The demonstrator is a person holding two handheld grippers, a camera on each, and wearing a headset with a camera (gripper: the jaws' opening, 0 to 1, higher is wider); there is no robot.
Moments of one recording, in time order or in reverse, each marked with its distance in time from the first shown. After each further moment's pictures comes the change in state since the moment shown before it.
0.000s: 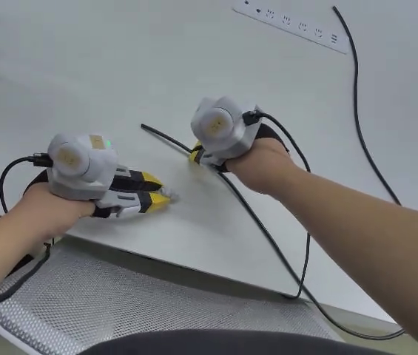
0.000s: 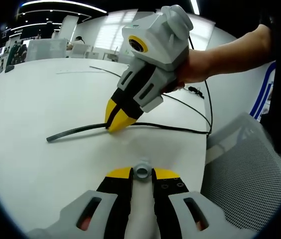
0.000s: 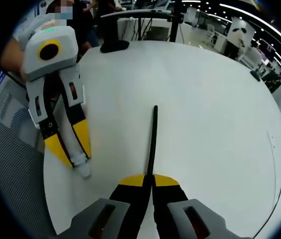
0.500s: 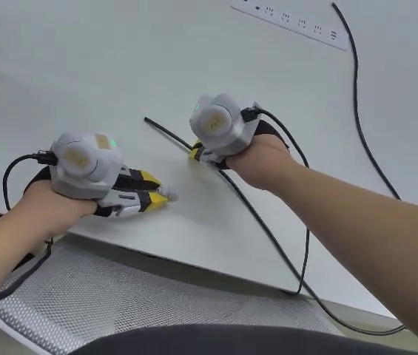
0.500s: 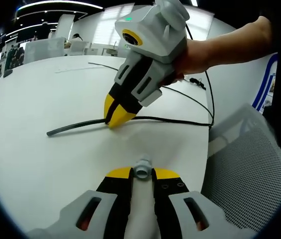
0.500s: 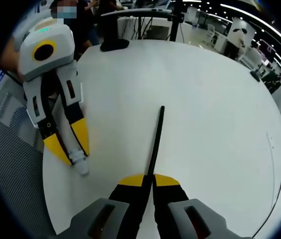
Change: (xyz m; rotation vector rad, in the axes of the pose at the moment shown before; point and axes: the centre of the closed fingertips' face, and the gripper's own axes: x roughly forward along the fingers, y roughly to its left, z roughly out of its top) left arm 0.002 0.002 -0.006 0.042 0.061 0.025; right arm 0.000 0.000 0.000 -0.010 0.010 -0.009
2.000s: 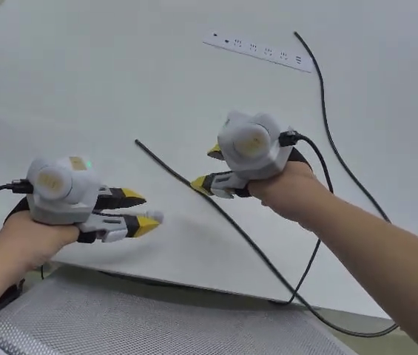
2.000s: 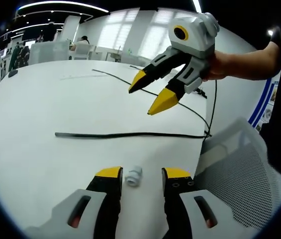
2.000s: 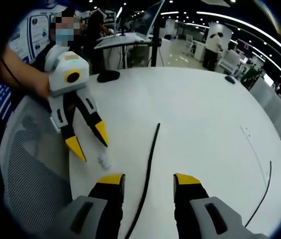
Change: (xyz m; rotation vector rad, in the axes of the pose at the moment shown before) left arm -0.031 -0.015 0.030 -0.054 -0.057 0.008; right arm -0.094 0.003 -0.002 0.143 -0.179 -0.089
